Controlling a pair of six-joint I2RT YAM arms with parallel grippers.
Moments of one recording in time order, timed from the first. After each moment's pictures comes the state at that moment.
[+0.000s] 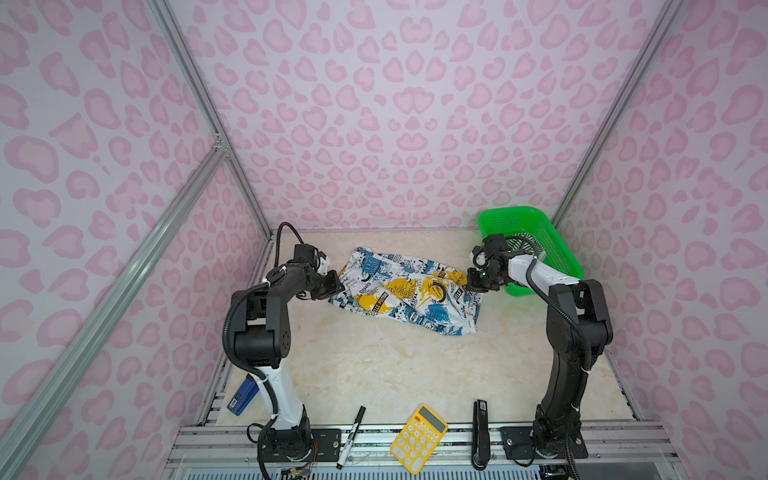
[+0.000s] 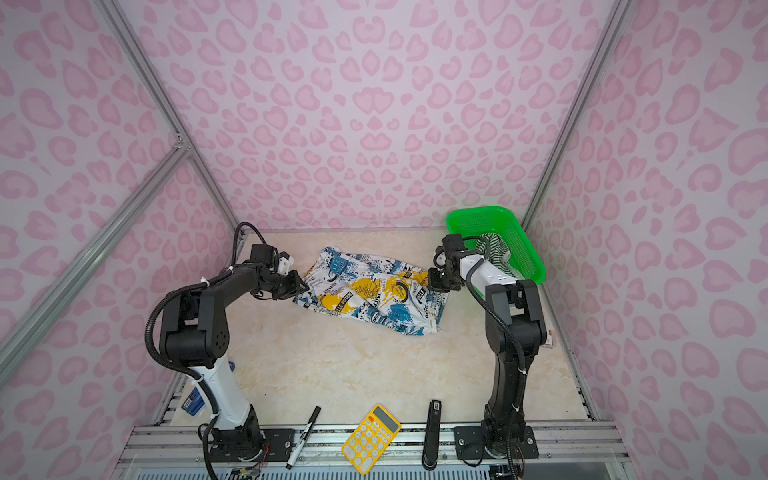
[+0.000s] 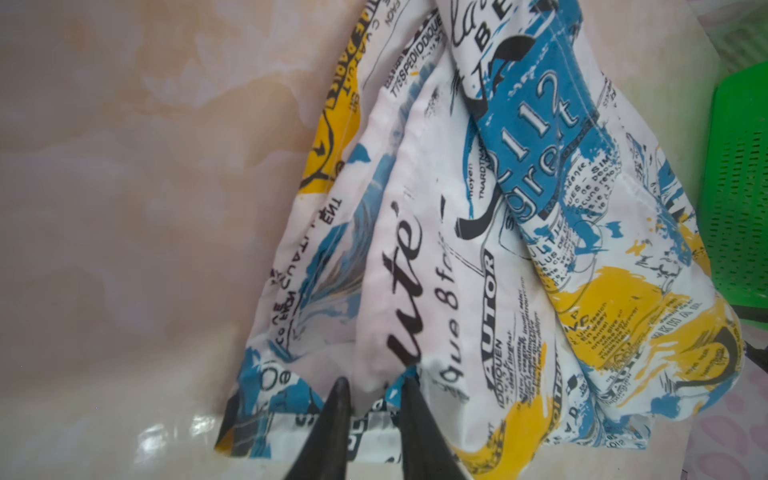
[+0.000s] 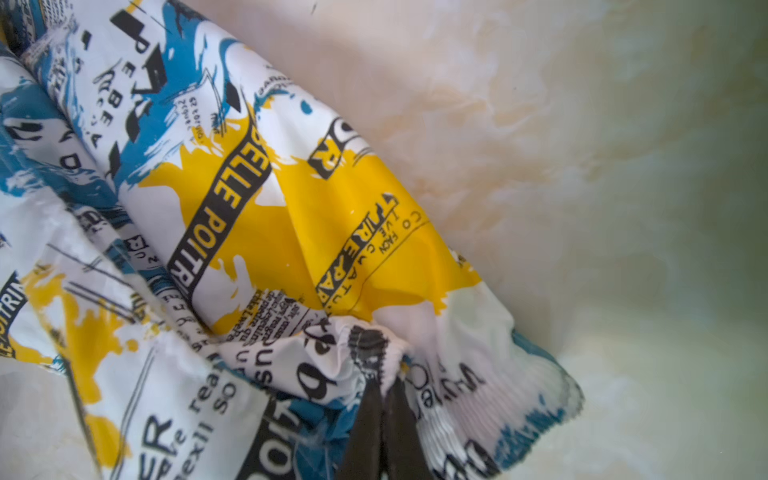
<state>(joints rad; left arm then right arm) 0.02 1.92 1.28 -0.50 0.48 -0.26 0.18 1.98 1.46 -0.68 -0.28 0.20</state>
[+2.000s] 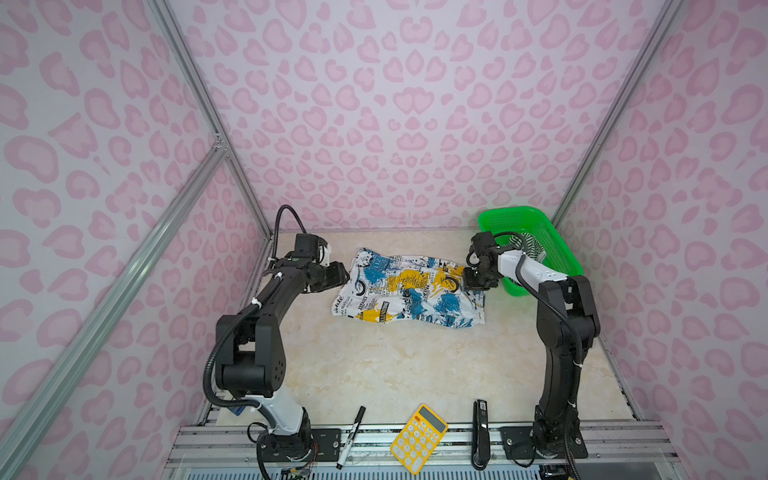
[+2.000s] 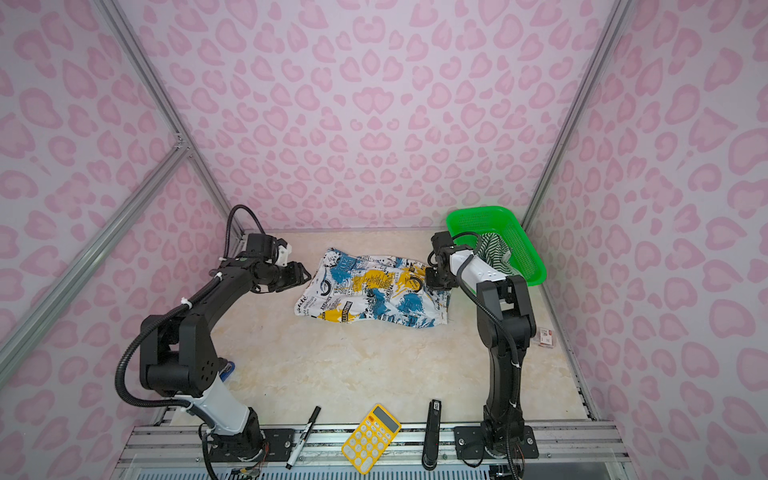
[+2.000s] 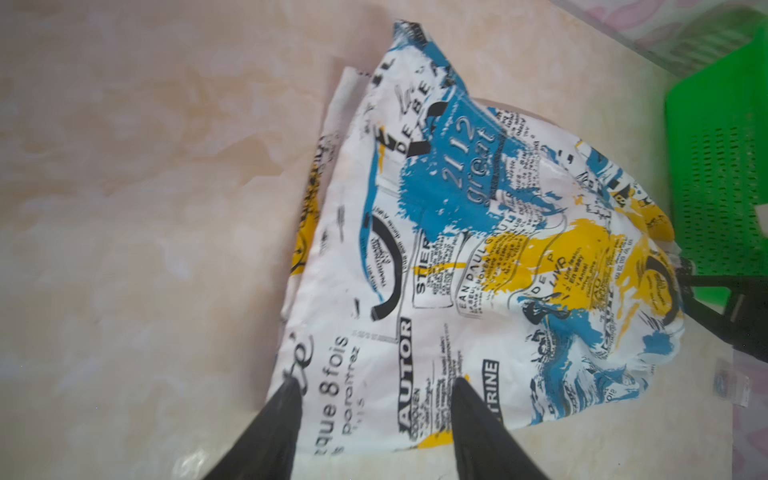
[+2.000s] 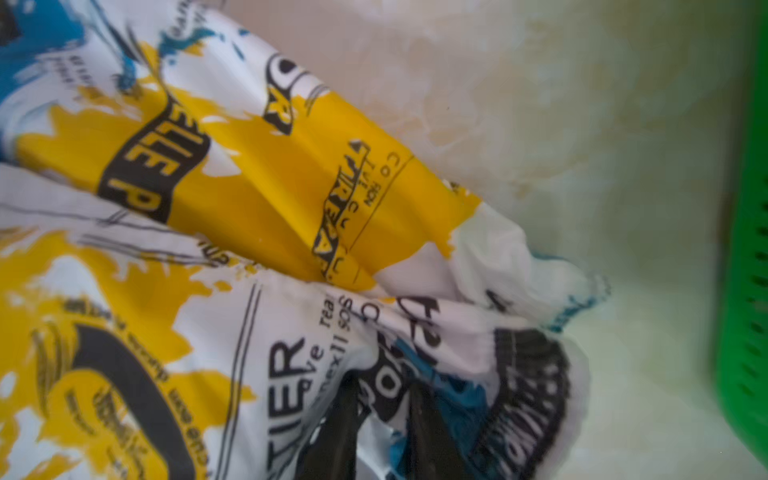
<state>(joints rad) -0.08 1.74 1.31 -0.57 0.34 -0.27 0.23 2.10 1.59 -0.77 -0.05 0.23</state>
